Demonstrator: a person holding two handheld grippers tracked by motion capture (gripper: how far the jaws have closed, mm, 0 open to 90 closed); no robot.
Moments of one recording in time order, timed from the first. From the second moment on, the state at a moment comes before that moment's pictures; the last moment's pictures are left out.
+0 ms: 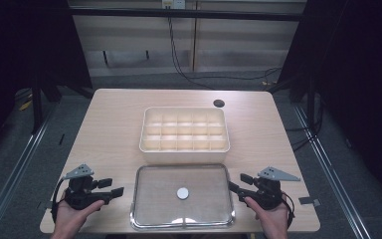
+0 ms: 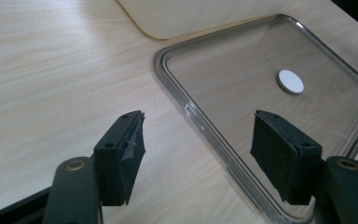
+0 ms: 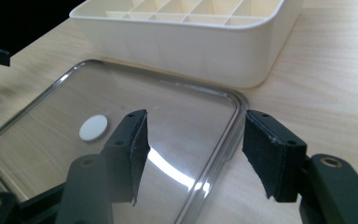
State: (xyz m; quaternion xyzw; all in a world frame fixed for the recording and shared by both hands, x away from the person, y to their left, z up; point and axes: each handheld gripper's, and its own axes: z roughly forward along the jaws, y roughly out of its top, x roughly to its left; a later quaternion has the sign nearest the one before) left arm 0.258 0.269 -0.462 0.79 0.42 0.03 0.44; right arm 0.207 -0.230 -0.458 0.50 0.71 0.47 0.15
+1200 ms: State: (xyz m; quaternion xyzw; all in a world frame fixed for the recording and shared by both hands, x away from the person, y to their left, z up) left arm 0.294 0.224 -0.490 0.82 0.41 0.02 0.39; right arm 0.257 -0.217 -0.488 0.51 0.76 0.38 0.11
